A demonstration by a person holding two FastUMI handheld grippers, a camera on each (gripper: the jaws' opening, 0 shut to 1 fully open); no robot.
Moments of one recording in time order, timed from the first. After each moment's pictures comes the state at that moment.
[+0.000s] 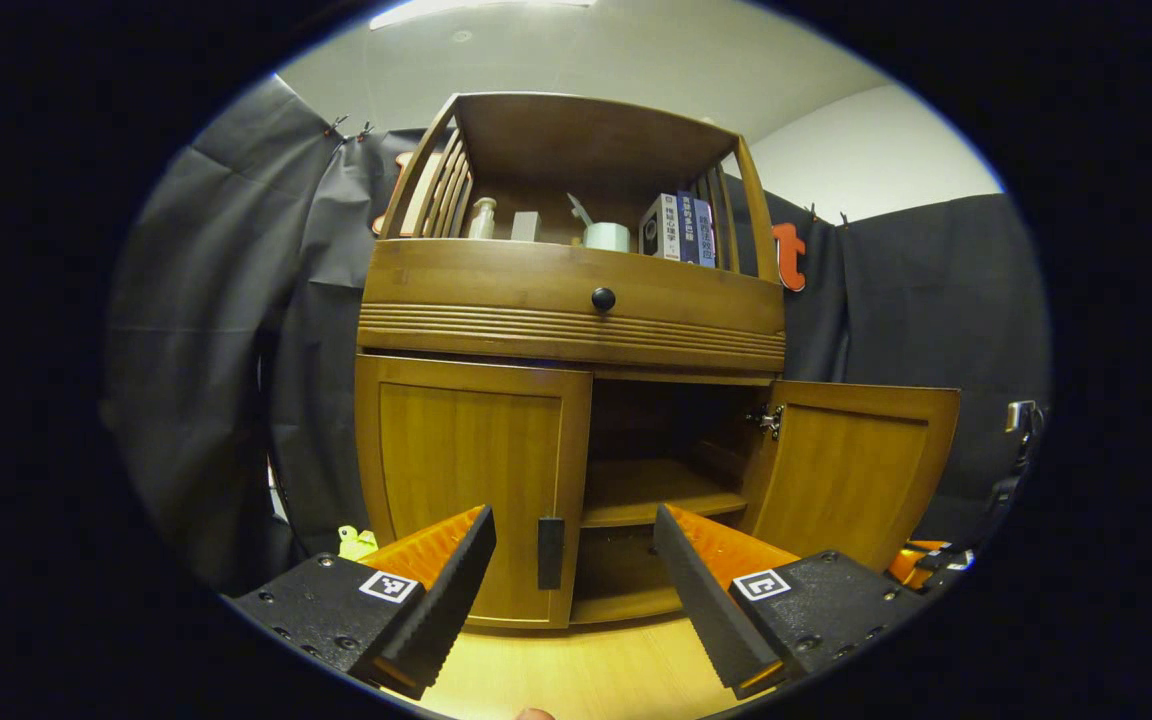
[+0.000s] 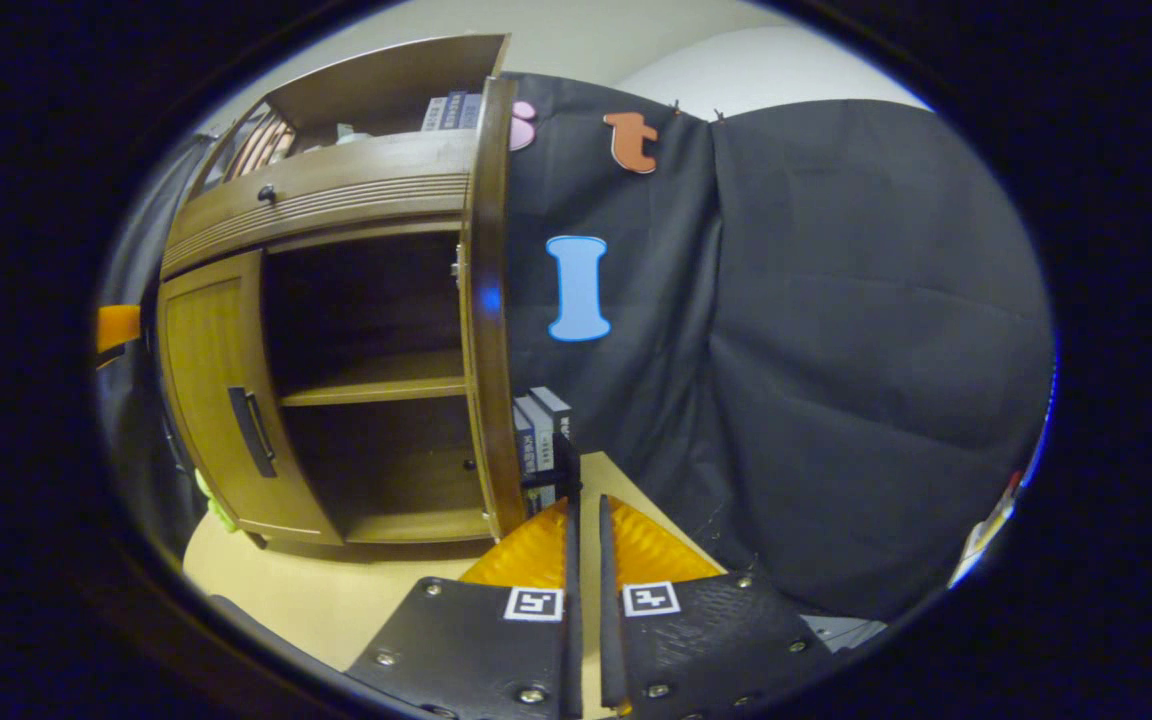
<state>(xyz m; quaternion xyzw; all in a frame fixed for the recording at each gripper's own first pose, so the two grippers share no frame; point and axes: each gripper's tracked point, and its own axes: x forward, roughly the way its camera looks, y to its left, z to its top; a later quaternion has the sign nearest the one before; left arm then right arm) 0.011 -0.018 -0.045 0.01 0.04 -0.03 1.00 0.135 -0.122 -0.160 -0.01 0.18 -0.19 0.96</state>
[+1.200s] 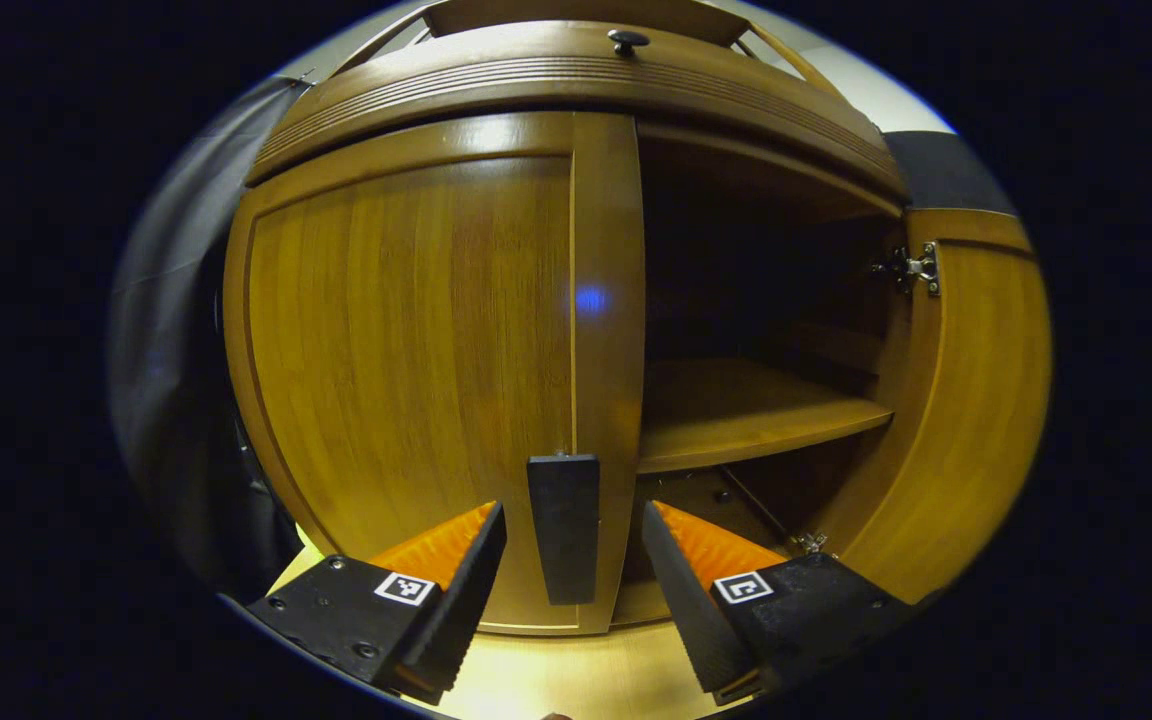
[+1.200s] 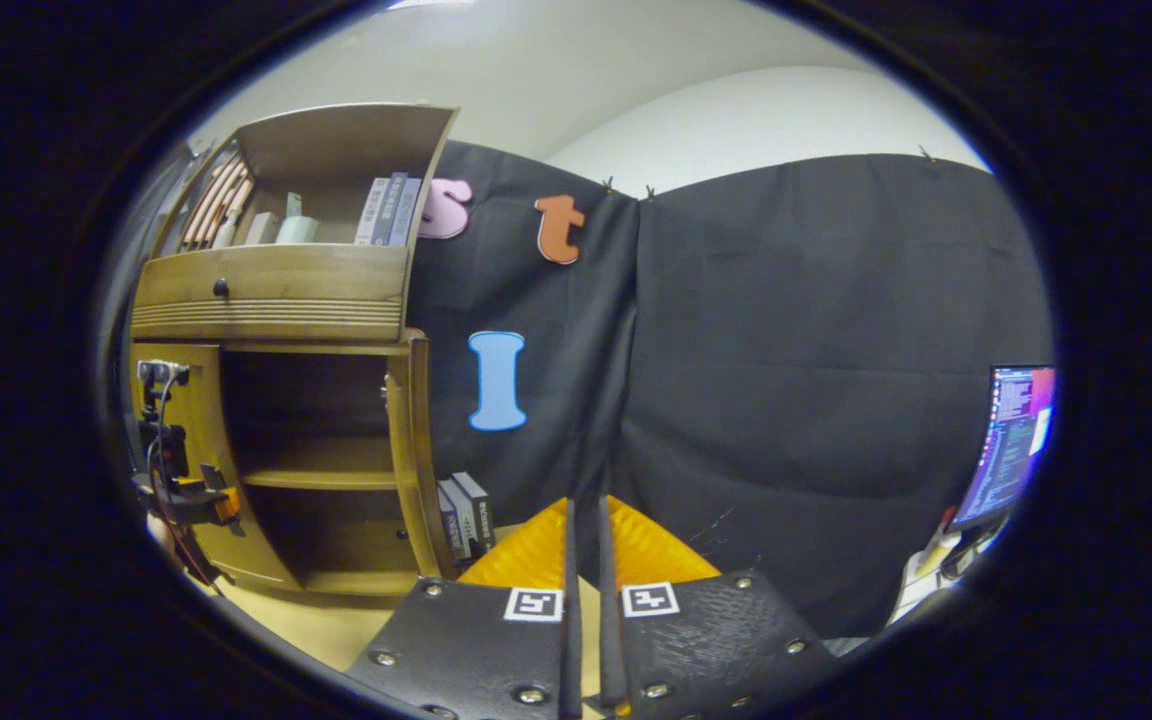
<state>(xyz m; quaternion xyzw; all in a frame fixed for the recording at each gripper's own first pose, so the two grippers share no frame) 0.171 0.013 -0.214 0.05 0.16 0.02 0.99 0.080 -0.158 -0.034 -0.05 0.07 -0.29 0.95</state>
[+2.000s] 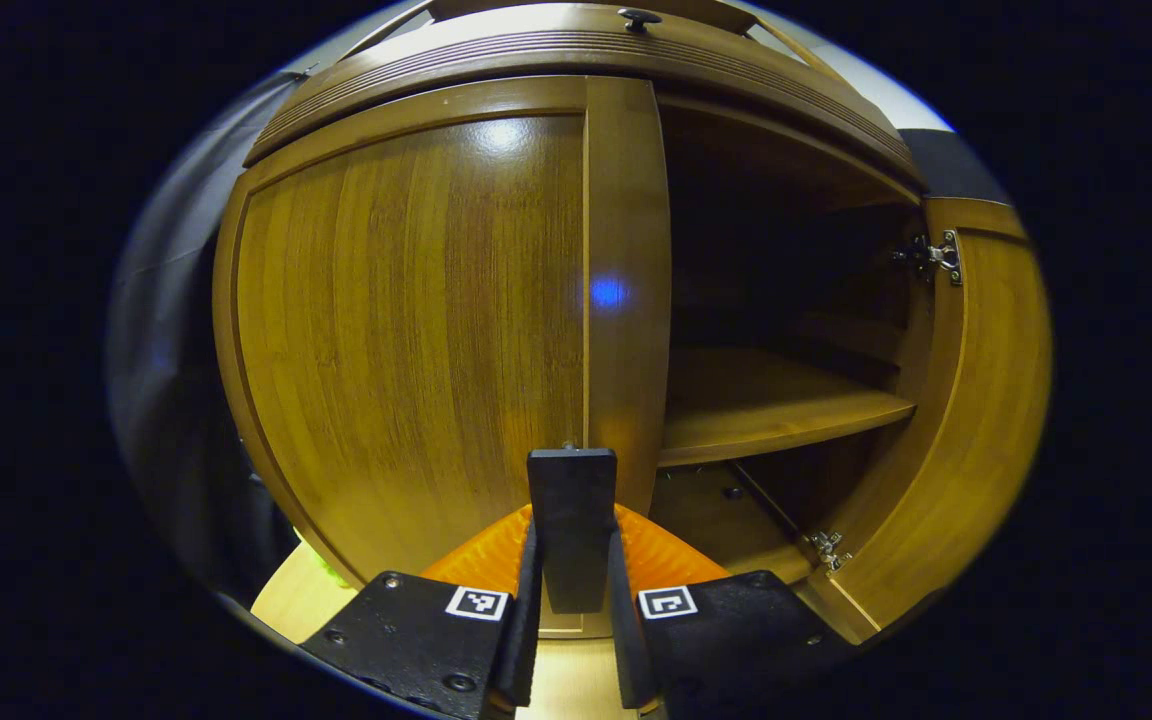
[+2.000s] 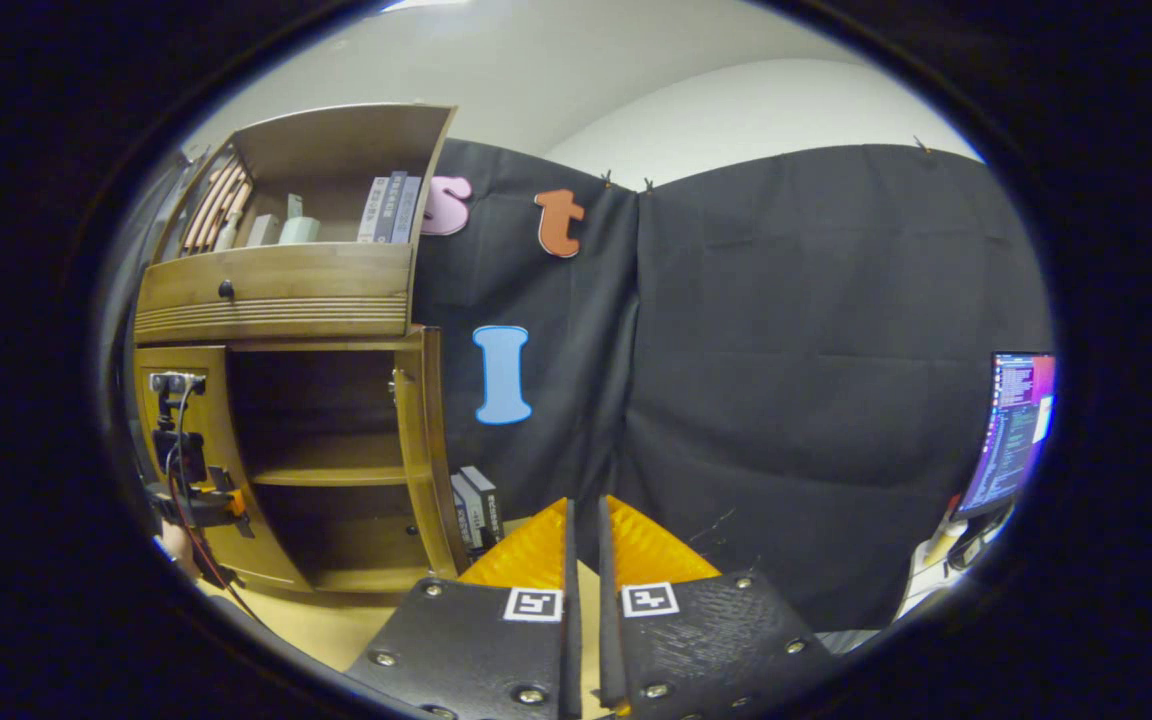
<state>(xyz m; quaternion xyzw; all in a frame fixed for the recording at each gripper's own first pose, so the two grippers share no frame) 0.175 0.017 -0.221 0.04 0.16 0.03 0.99 0.078 -0.145 -0.043 -0.03 0.08 -0.28 0.96</state>
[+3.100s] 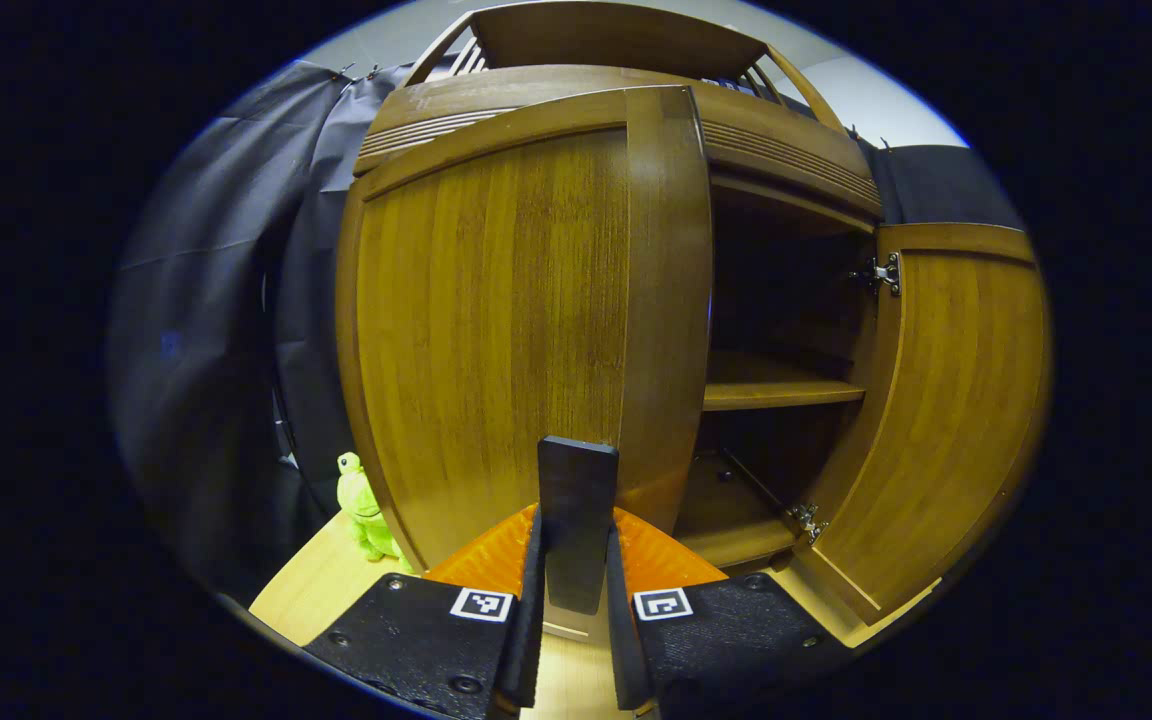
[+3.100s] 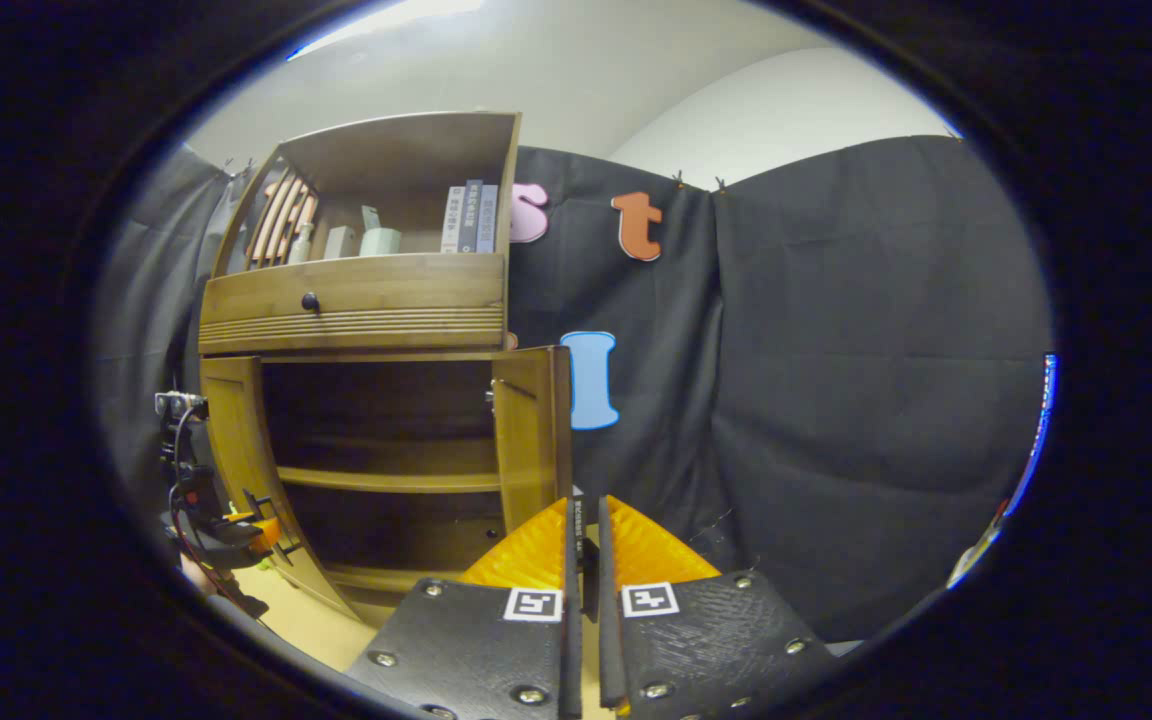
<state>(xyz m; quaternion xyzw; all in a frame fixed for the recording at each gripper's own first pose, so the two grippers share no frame) 0.073 0.041 -0.205 0.03 0.14 0.04 0.99 0.116 -0.079 -0.041 -0.01 0.08 -0.16 0.98</state>
